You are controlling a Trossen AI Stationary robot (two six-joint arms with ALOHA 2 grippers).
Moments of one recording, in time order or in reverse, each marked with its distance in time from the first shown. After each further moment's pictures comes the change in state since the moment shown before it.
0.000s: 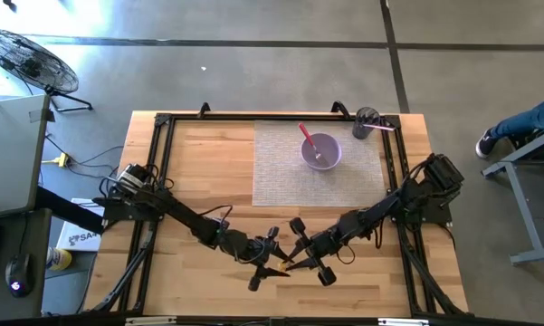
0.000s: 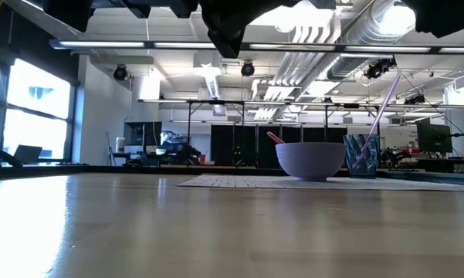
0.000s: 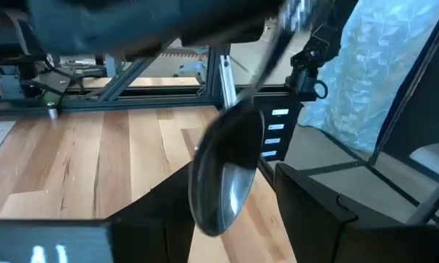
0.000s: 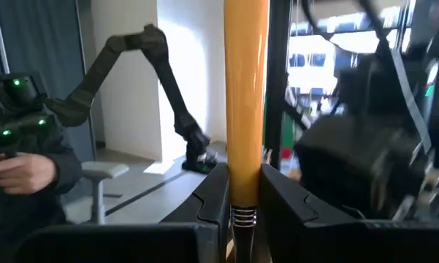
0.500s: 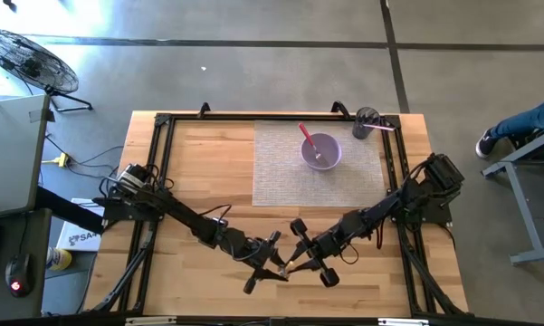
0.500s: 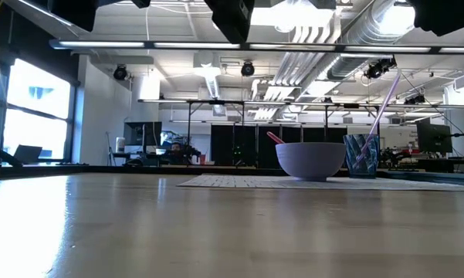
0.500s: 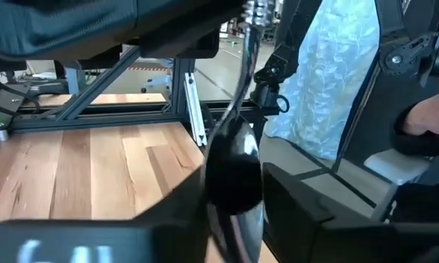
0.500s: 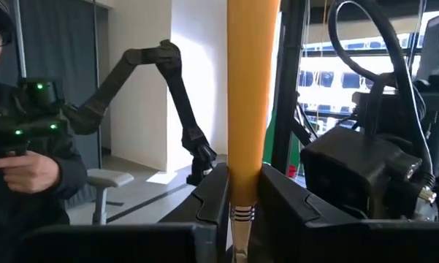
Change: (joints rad) left arm 0.000 0.000 -0.002 0.080 0.120 -0.009; right arm -0.002 0.000 0.003 0.038 -0.033 -0.043
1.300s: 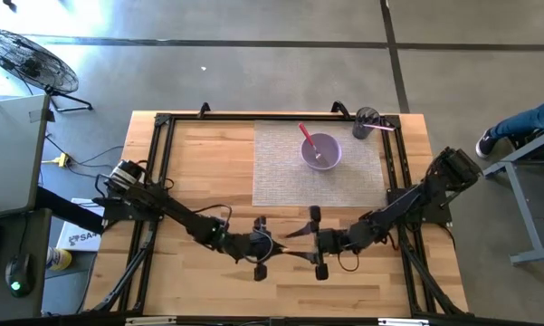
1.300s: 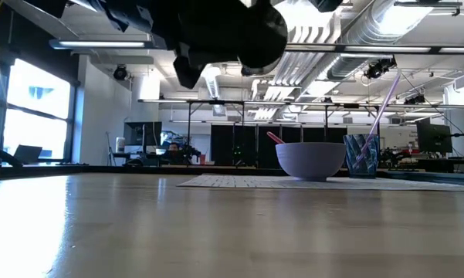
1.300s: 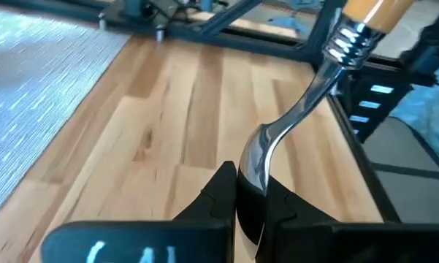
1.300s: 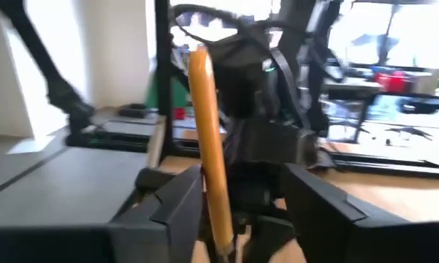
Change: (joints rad) left arm -0.015 -0.071 0.003 -0.407 -0.415 -0.230; right arm 0.101 -0.164 -0.003 -0.362 0.581 0.010
